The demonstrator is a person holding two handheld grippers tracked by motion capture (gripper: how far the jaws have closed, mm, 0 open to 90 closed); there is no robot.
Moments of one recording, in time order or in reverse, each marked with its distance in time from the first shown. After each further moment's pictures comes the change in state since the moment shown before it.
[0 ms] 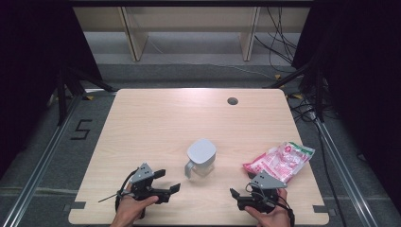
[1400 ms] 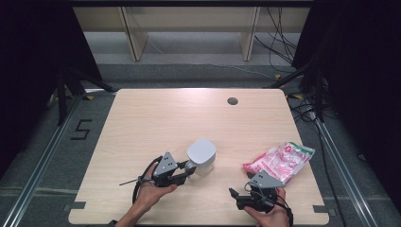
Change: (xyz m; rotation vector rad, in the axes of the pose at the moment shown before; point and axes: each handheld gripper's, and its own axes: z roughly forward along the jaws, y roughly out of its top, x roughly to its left) left arm -0.017 0.037 0.050 -0.043 -0.033 0.235; right arm 0.001 0.000 0.004 0.011 0.003 0.009
